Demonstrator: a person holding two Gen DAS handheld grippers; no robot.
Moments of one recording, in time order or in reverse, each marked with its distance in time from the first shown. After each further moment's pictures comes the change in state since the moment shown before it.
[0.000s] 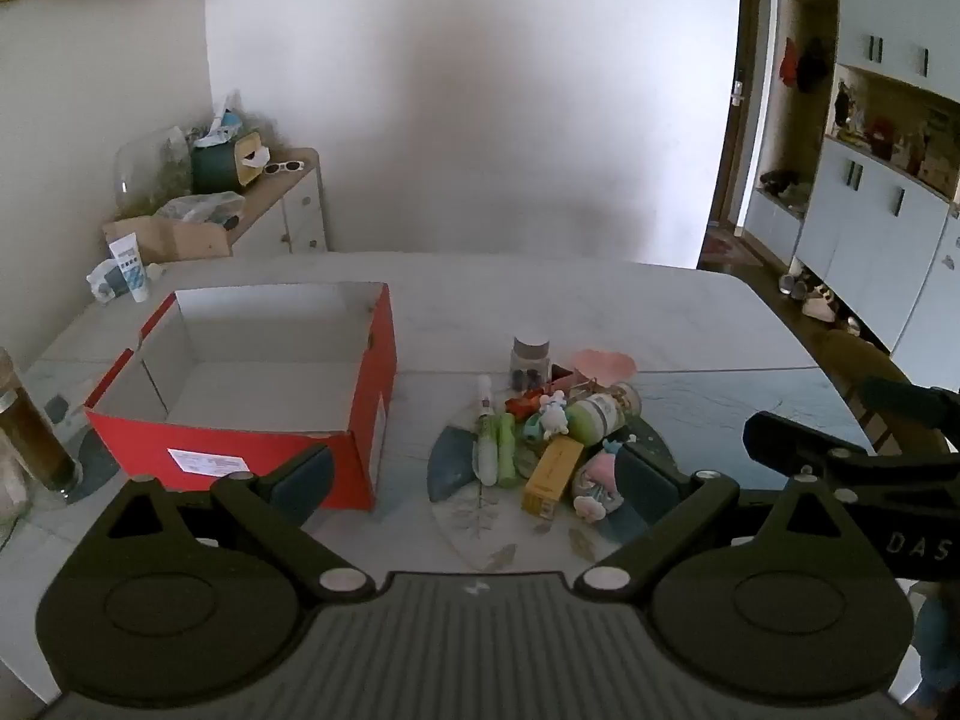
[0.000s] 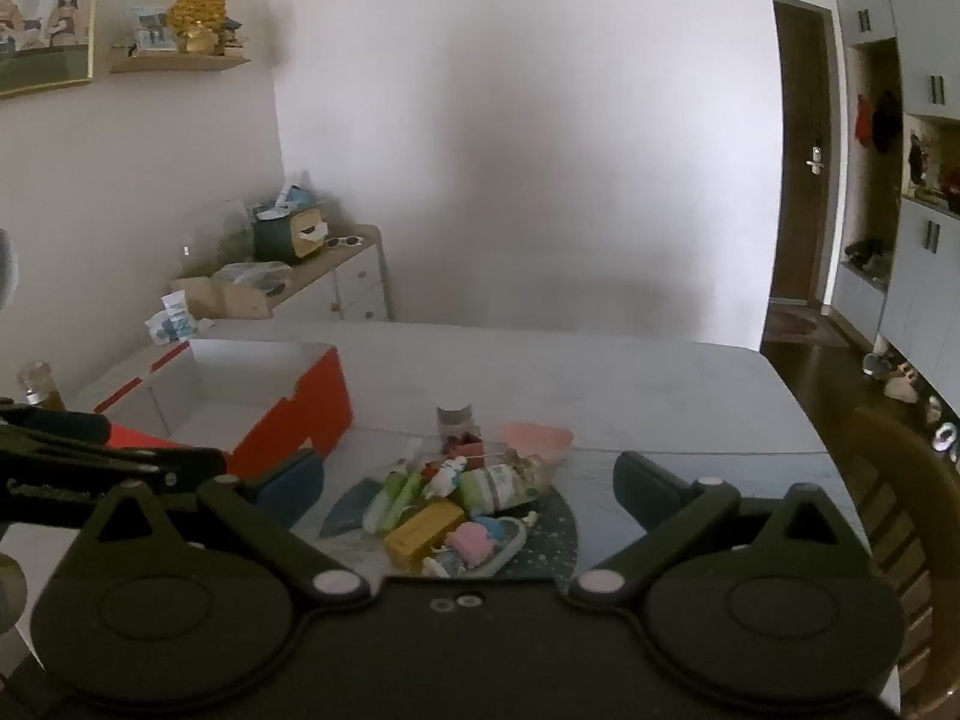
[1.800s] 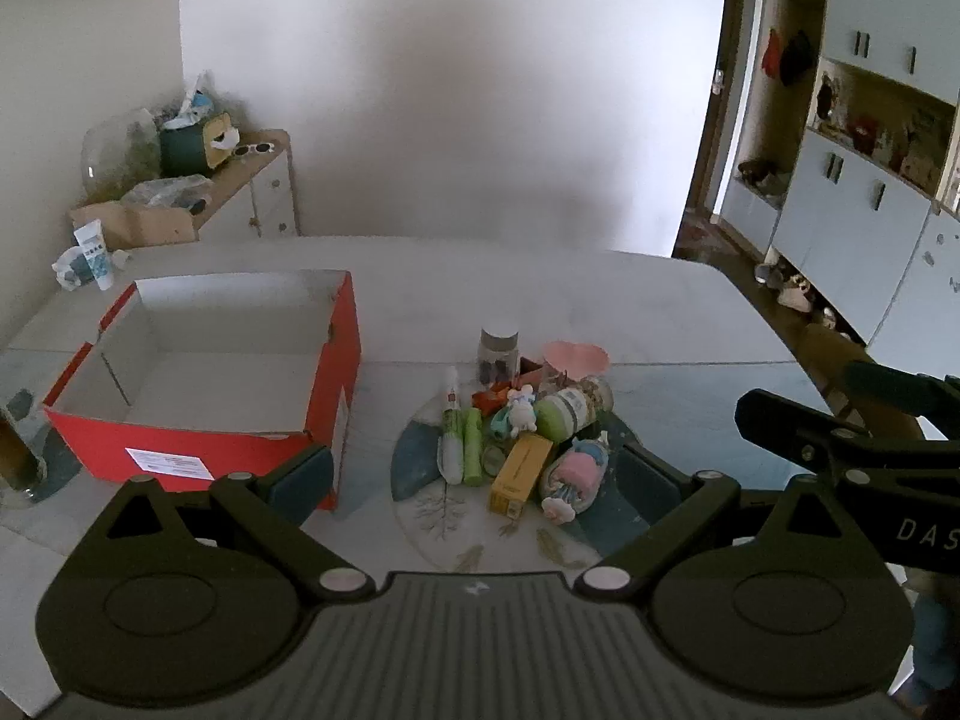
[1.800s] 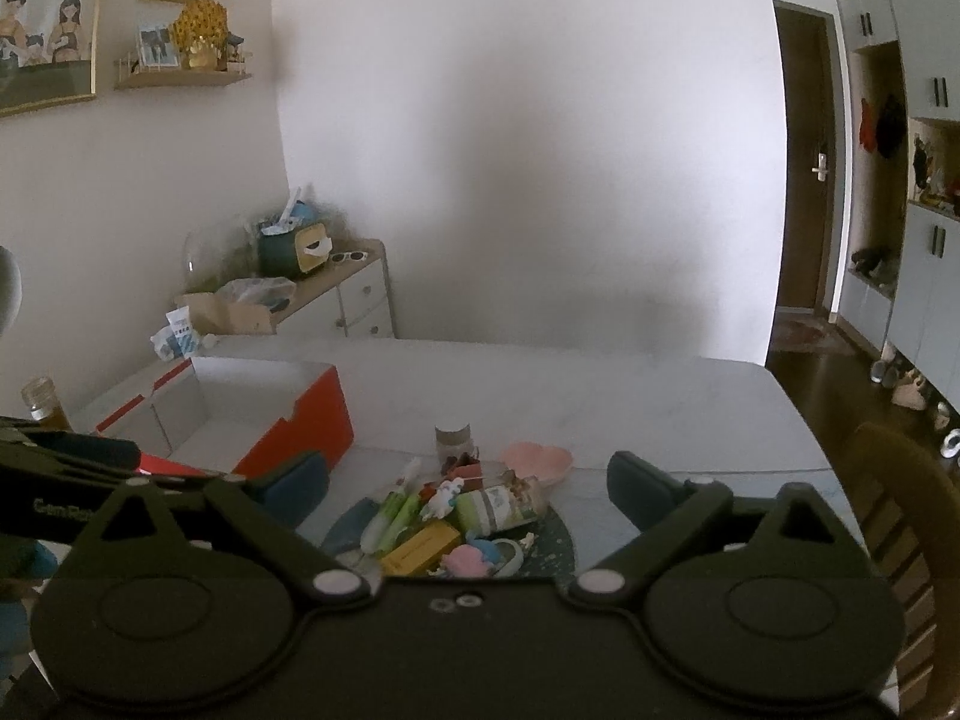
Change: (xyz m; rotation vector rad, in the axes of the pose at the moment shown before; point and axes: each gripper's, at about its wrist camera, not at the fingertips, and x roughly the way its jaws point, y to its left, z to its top) left arm 0.022 -0.005 0.012 -0.009 0.055 -0.059; right arm 0.003 -0.008 0.004 0.005 -0.026 0.026
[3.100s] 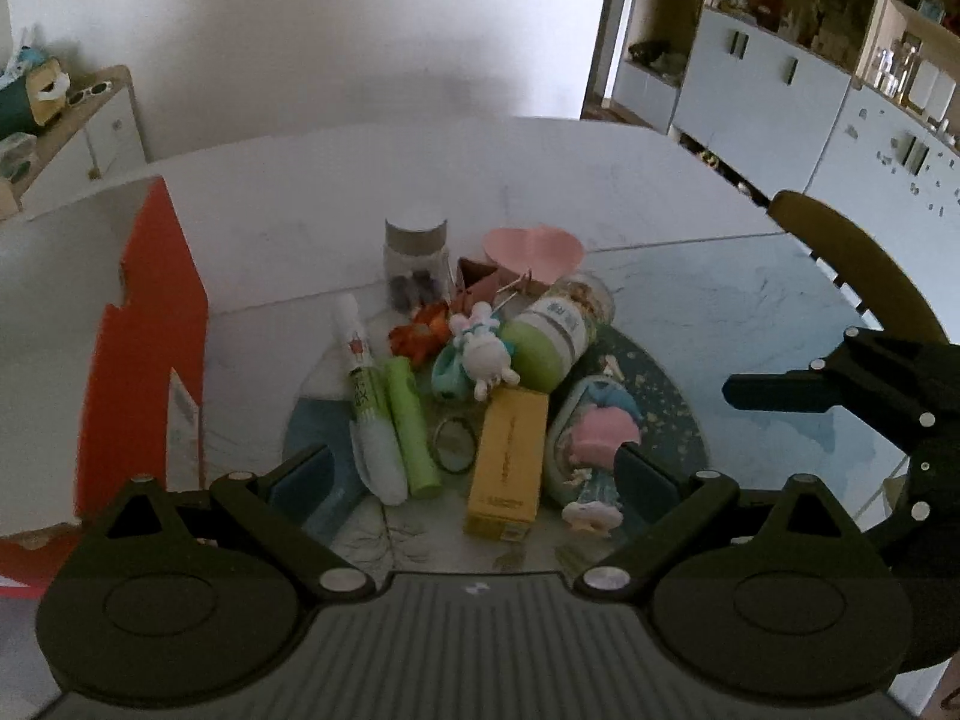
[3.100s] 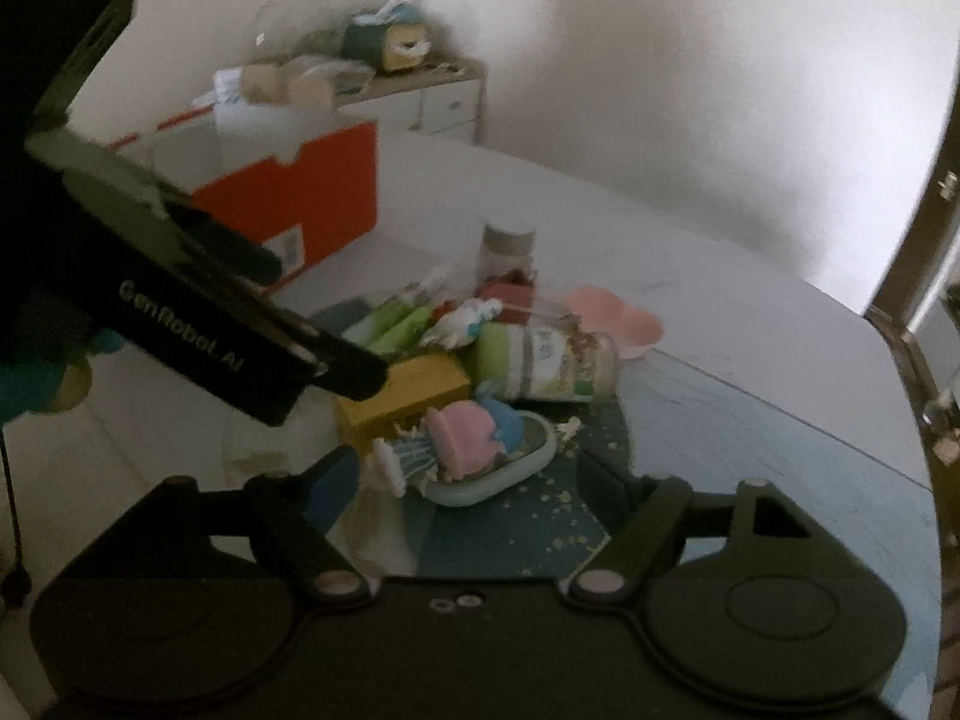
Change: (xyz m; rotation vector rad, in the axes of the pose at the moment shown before) left arm 0.178 0.009 -0.009 0.179 0.190 -0.220; right arm 0.133 -0.004 -0.063 -0.340 0.308 0.120
